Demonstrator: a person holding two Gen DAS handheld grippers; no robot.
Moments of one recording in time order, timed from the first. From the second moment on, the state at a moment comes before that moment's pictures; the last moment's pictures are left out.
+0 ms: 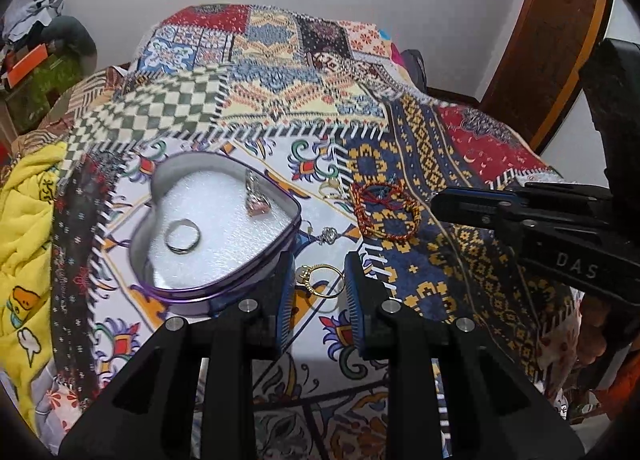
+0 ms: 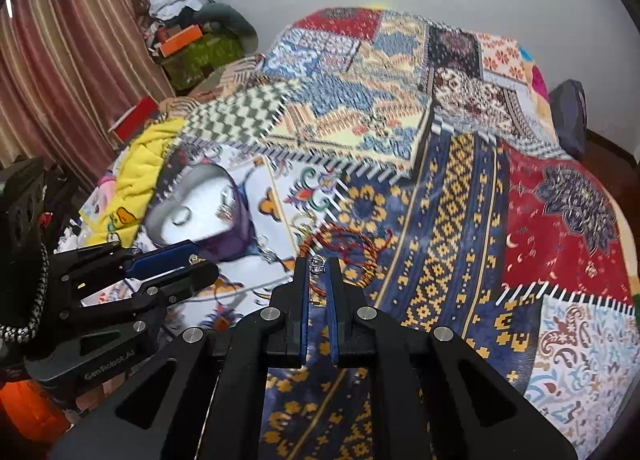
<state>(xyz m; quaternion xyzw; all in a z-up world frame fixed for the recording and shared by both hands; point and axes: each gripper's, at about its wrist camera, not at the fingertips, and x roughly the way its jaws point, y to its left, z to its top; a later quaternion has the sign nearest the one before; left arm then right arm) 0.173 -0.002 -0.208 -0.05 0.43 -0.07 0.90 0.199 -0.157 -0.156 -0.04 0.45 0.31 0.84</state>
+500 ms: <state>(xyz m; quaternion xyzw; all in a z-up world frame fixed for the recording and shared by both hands) 0.152 0.040 -0.160 -0.06 0.38 -0.04 0.92 0.188 -0.118 -0.116 -0.03 0.39 0.36 0.85</state>
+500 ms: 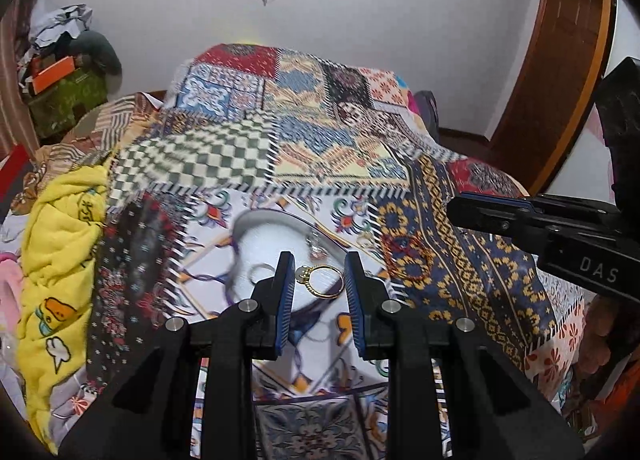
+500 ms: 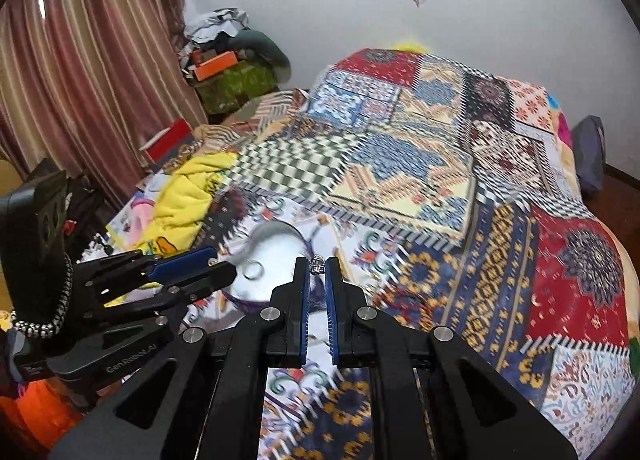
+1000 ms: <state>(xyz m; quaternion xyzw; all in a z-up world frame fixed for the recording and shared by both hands) 0.171 0.073 -0.169 -0.07 0.37 -0.02 0.93 0.209 -0.071 -0.130 -0.02 0.40 0.40 0.83</state>
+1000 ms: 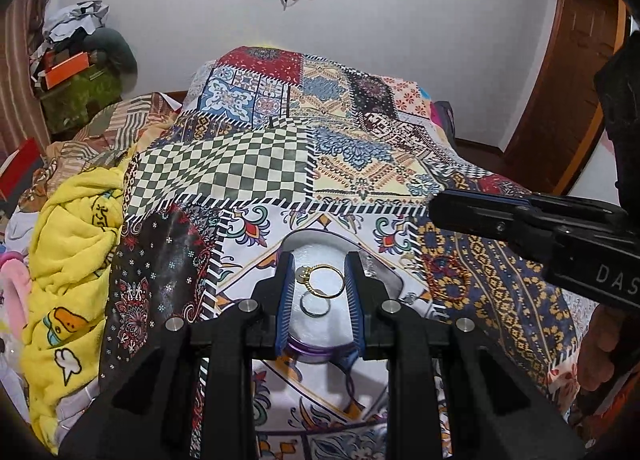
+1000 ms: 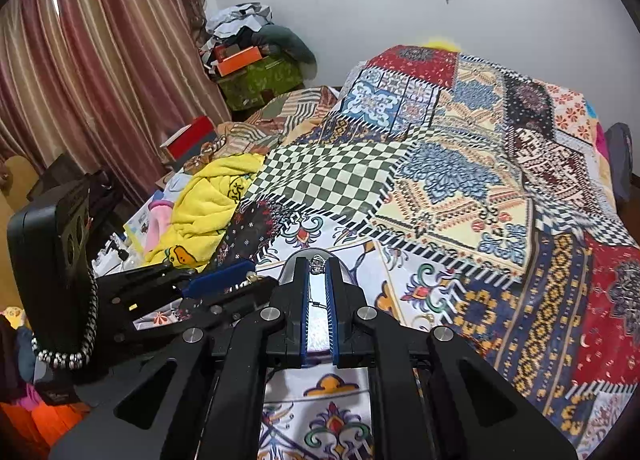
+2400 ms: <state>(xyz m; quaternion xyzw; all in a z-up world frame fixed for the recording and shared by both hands) 0.180 0.077 -0.183 -0.08 0.40 -0.03 0.91 0.218 -0.089 -0.129 -0.03 0.42 0.37 0.83</state>
